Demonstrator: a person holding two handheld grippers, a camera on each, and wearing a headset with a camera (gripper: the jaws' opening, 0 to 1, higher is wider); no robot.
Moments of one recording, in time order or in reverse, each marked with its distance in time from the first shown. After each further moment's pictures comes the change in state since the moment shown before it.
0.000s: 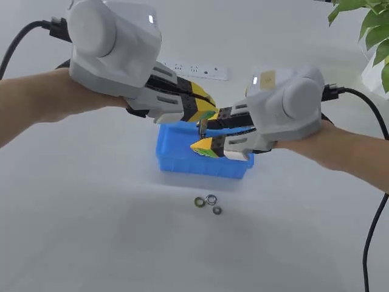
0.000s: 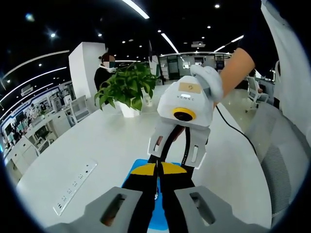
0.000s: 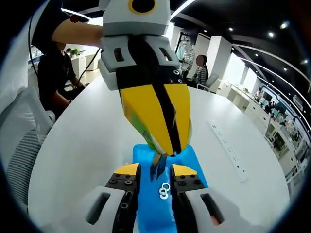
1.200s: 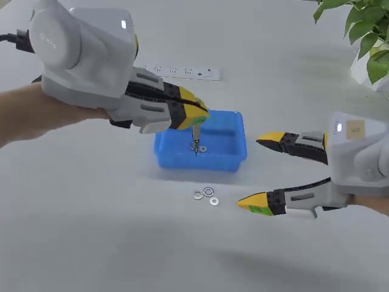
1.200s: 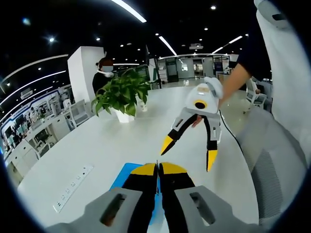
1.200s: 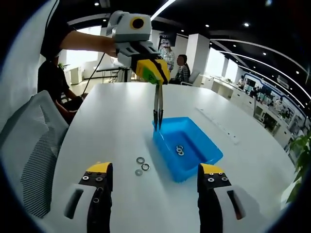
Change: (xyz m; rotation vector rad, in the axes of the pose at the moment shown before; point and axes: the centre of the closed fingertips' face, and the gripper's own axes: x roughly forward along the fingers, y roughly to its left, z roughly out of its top) left arm -0.015 -0.050 0.022 0.013 -0.020 -0.014; right arm -0.087 0.059 -0.047 0.162 -0.036 -0.117
